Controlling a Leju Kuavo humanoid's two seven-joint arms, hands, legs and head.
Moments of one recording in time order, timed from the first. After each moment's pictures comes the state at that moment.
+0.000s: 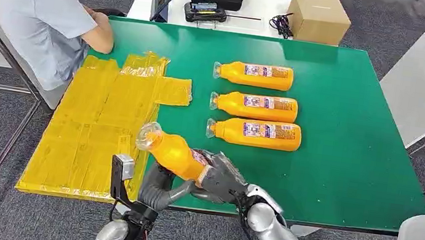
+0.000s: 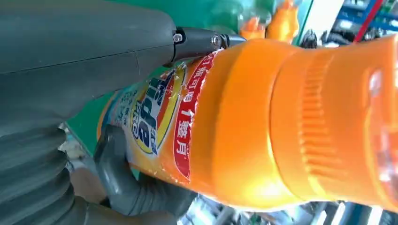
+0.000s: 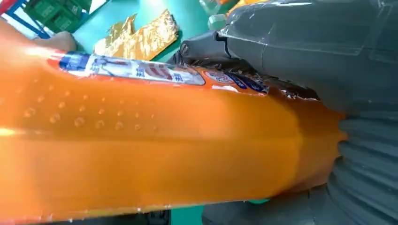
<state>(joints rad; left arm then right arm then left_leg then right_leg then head) -0.10 -0.33 -0.34 -1.08 0.26 0.04 -0.33 -0.32 0.01 0.56 -1.08 0.33 0.21 -0.43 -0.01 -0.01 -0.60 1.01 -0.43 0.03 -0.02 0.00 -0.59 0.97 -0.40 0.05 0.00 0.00</state>
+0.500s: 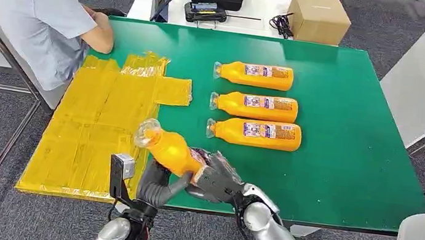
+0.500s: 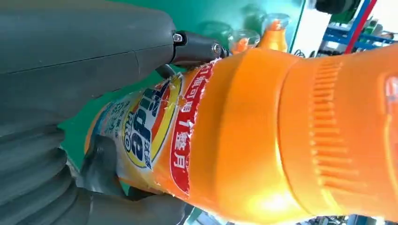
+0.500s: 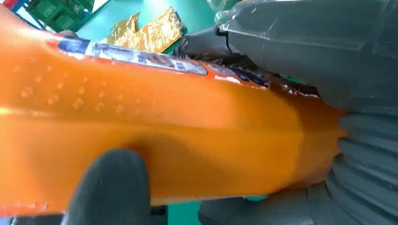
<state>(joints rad) -0.12 -0.33 -0.35 -1.08 0.24 0.11 -0.37 -0.33 0.03 0.57 -1.07 0.32 0.20 -0.42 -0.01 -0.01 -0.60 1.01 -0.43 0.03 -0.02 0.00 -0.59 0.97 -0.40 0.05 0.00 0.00</state>
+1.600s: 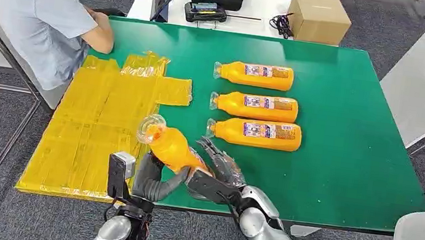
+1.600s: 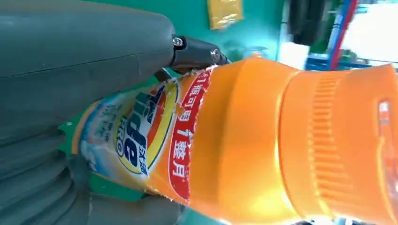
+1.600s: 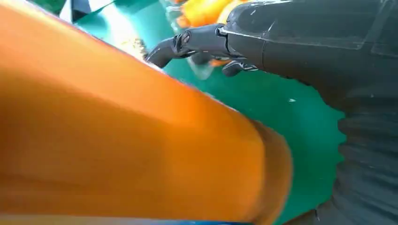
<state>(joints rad) -0.11 -0.32 -0.35 -1.14 0.11 0.26 -0.39 -0.31 0.03 0.57 -1.05 0.50 0.01 -0.32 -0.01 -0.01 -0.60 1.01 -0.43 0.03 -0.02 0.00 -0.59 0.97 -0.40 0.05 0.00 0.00</state>
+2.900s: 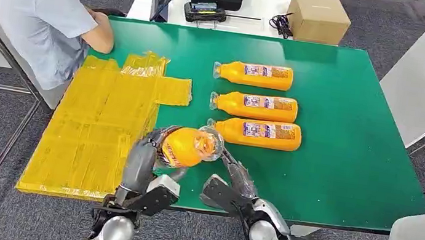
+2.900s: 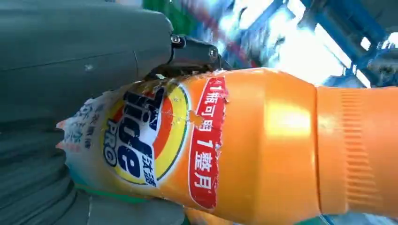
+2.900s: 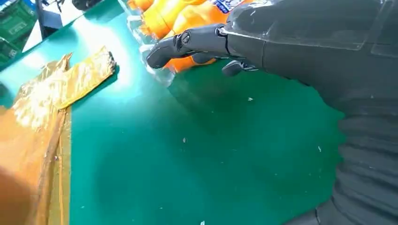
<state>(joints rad) -0.10 -0.30 -0.34 -1.31 -0.90 0.60 -0.28 -0.20 0.04 0.43 -1.13 0.54 0.03 -0.36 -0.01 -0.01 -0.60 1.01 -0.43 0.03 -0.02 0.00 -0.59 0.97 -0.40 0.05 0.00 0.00</state>
